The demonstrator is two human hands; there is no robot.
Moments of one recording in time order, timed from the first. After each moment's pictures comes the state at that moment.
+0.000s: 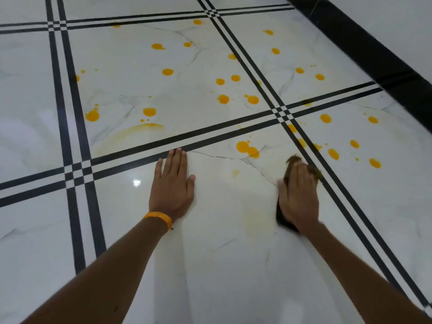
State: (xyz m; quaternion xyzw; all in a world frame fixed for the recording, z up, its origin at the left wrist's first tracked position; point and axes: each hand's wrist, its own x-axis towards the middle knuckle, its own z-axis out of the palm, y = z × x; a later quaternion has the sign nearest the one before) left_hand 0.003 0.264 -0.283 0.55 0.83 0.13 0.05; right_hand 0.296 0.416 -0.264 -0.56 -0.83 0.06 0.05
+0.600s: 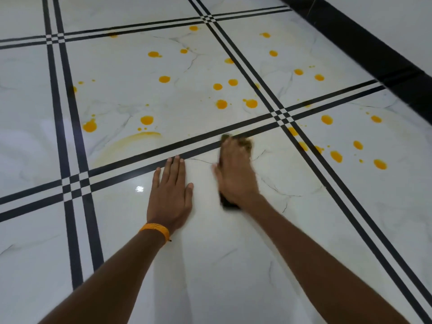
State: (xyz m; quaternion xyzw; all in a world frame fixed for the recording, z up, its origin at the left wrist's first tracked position) left_hand 0.001 0.265 -0.285 0.55 0.83 0.12 0.04; right_hand 0.141 0.408 -0.254 -0.44 -0.90 0.07 0.01
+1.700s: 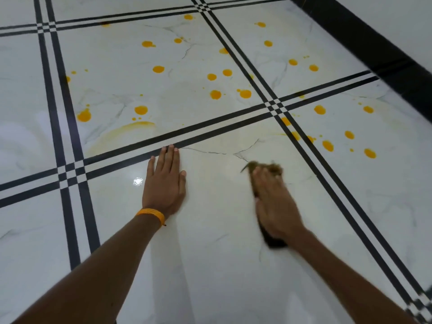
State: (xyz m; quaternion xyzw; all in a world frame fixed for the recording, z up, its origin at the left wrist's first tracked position) left_hand 0.004 0.263 -0.282 0.54 0.83 0.12 0.05; right_hand 0.294 0.369 -0.263 -0.36 -0.93 0.07 0.04
